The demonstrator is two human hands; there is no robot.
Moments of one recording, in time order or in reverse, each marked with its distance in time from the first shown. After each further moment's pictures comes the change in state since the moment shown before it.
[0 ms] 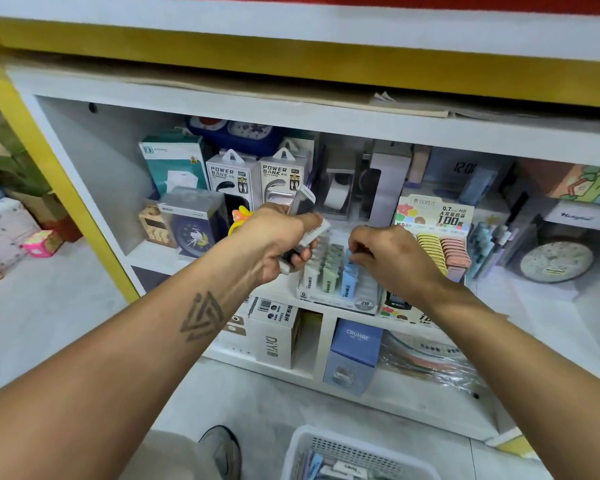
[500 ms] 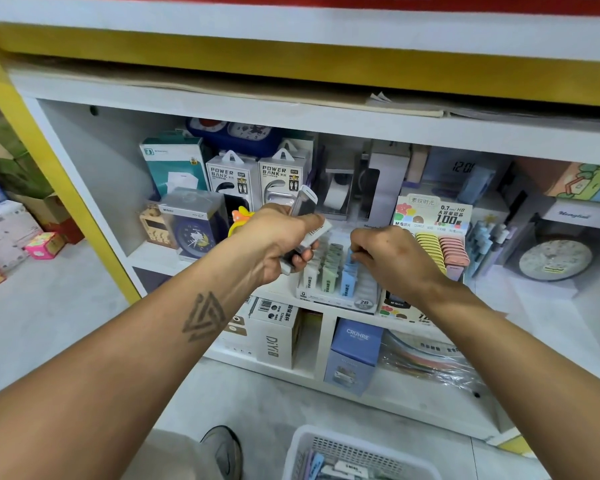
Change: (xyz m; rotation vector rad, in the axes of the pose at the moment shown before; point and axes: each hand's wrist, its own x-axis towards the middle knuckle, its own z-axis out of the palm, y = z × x) left_hand -0.003 0.000 0.001 0.044 -0.007 0.014; right_hand -0.002 -0.002 -0.003 -0.079 0.014 -0.041
